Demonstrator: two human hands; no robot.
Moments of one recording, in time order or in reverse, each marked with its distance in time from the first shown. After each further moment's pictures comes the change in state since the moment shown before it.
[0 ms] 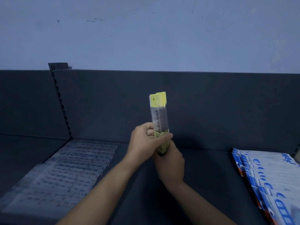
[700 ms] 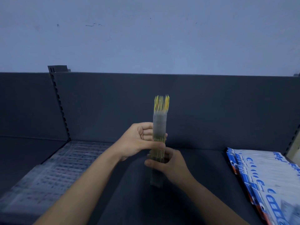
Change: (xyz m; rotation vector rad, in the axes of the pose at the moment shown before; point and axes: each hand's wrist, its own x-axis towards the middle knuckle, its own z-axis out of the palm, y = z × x) left_hand 0.004 0.013 -0.033 -0.150 -0.467 -0.032; right_hand -0.001 0.007 -0.037 0.449 -0.491 -0.034
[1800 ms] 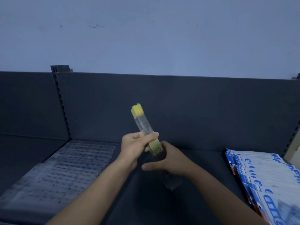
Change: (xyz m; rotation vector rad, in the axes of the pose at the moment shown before) left_hand 0.002 -0.026 0.023 -0.210 0.661 -0.181; right_hand 0.011 -0.028 -0.011 -0.455 -0.181 0.229
